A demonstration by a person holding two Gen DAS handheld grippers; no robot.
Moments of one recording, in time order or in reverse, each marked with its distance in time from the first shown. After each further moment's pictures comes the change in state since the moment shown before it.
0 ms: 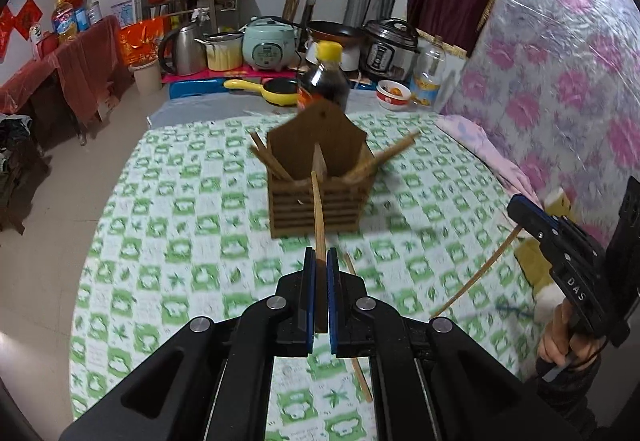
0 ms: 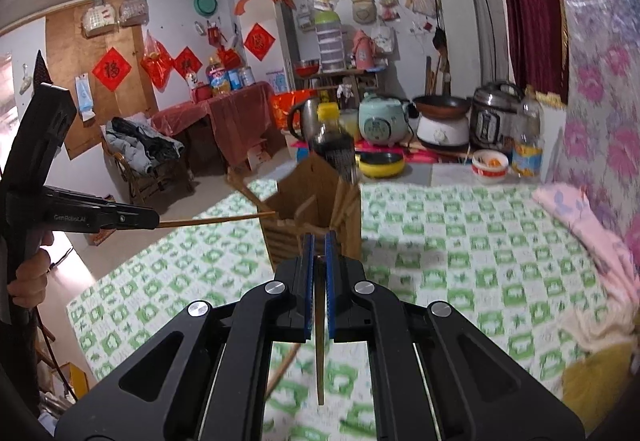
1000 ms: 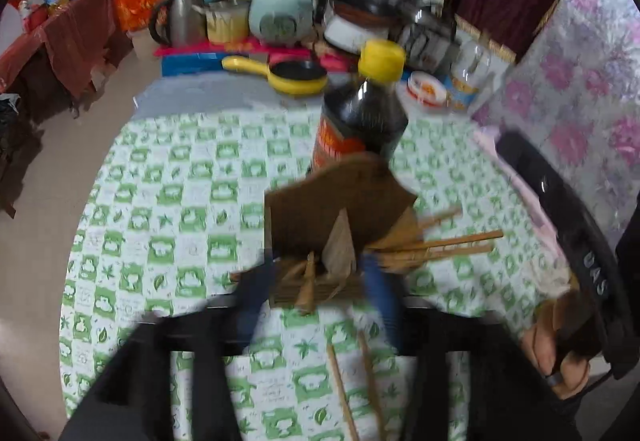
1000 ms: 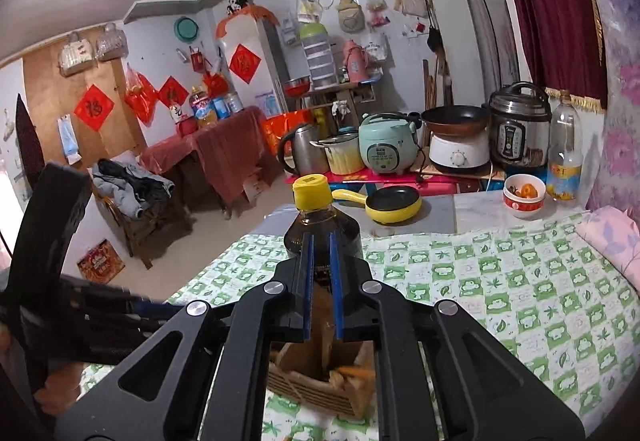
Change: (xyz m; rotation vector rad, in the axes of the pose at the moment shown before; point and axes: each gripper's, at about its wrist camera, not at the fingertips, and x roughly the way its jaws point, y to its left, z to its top) left arm 0.113 0.026 0.103 -0.087 0.092 0.007; right arm 0.139 -0.028 0.084 0.107 -0.058 0.008
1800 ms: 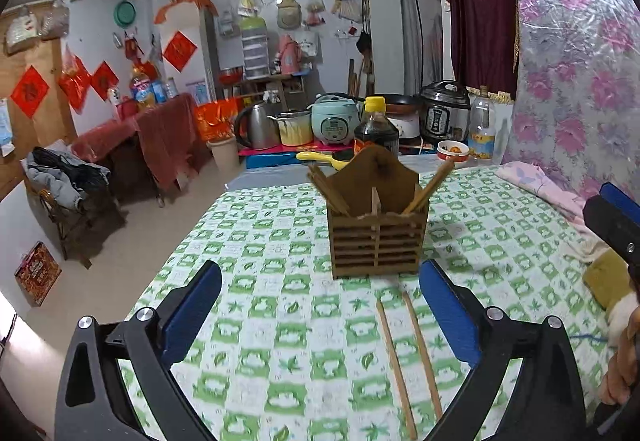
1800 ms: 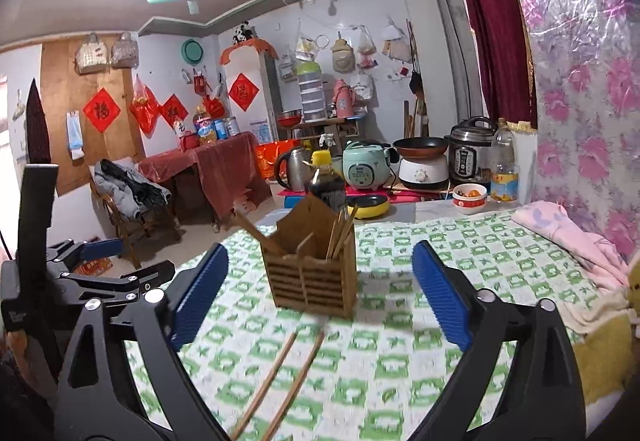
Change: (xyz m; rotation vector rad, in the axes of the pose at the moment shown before) left arm -0.110 -0.048 -0.209 0.096 -0.456 0.303; right arm -0.198 0.042 -0.125 -0.089 -0.122 -0.086
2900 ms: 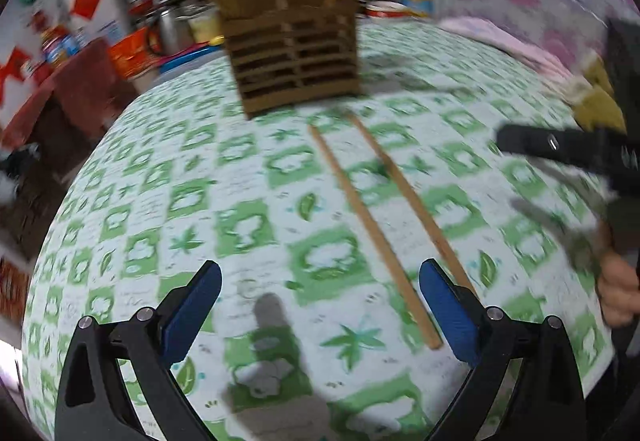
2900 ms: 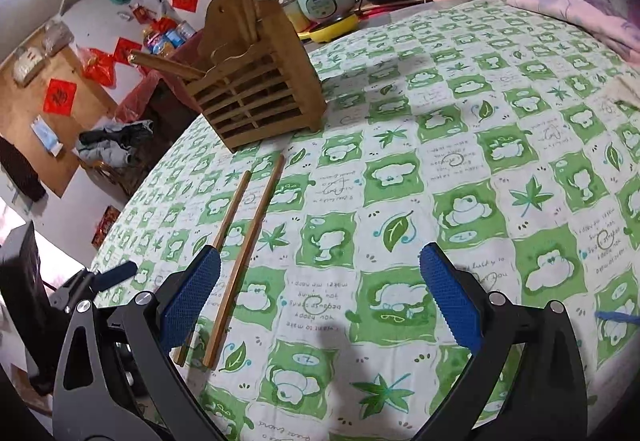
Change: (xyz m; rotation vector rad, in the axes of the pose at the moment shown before) left arm 0.087 -0.038 -0.128 0.213 0.365 -0.229; right arm 0.095 -0.064 -0.135 0.352 0.510 0.040
